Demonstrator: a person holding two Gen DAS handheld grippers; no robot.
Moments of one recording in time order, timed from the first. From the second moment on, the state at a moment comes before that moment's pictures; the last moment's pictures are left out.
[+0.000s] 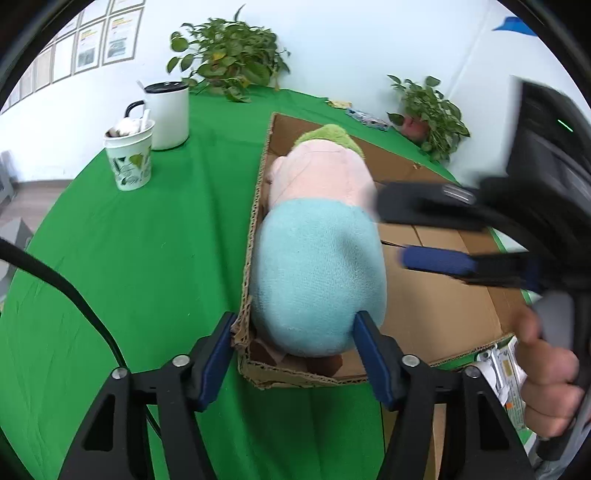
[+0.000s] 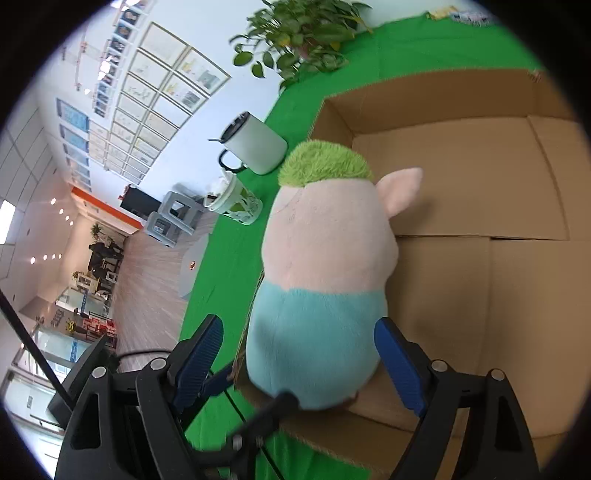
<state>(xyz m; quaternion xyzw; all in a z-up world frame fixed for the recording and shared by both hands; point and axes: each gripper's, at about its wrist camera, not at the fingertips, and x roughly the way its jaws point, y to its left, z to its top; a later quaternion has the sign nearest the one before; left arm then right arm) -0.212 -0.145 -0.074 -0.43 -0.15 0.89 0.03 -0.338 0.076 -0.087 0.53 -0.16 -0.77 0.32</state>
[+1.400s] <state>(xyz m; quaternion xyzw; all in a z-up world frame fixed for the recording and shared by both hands) 0.001 -0.028 0.022 -0.27 -0.01 0.96 -0.01 -0.103 0.194 -0.063 0.35 0.00 -0.93 0.08</state>
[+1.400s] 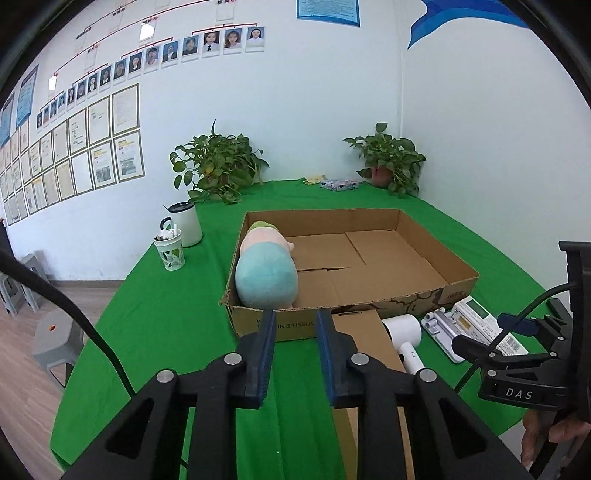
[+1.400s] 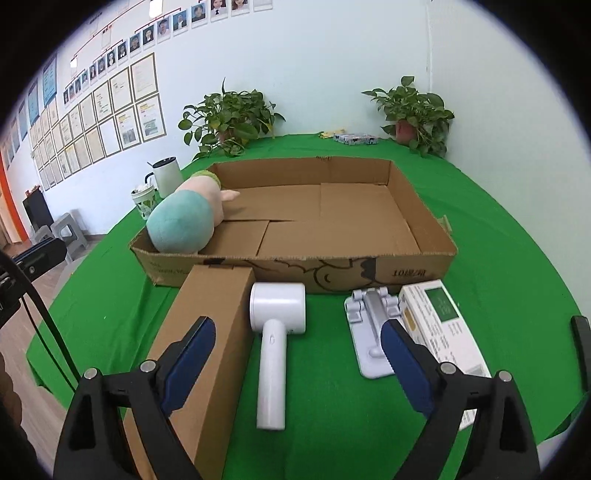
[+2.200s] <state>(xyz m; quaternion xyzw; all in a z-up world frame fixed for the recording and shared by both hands) 0.009 -0.034 -0.048 -0.37 -0.12 0.92 0.09 -0.008 0.124 -0.117 0.39 0.07 -0.89 0.22</state>
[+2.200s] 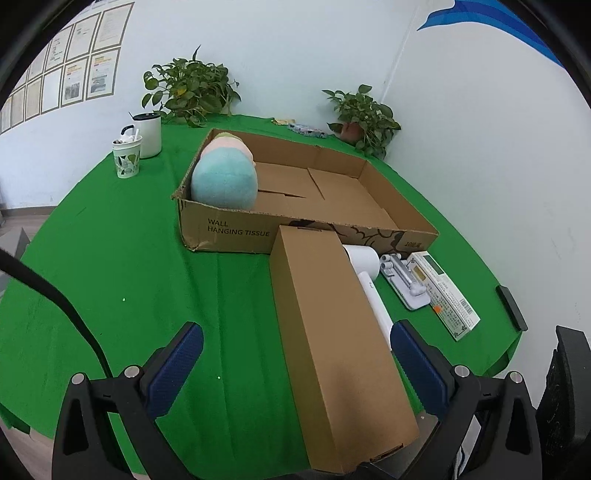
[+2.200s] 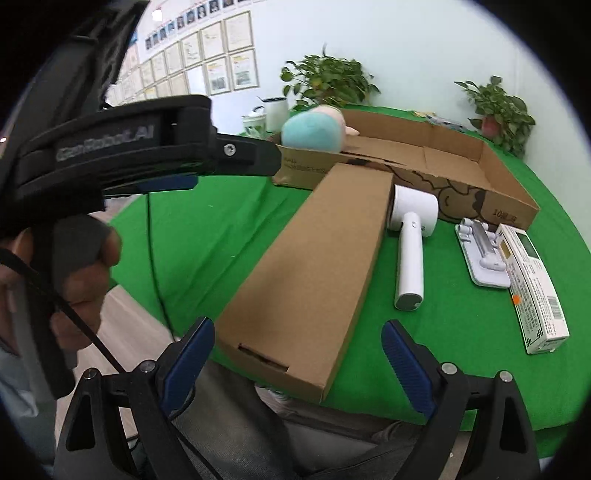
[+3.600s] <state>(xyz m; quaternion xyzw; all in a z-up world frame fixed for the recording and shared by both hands) 0.002 0.018 -0.136 -0.51 -0.27 0.78 0.24 0.000 0.155 -0.137 0.43 0.12 -0.87 0.21</state>
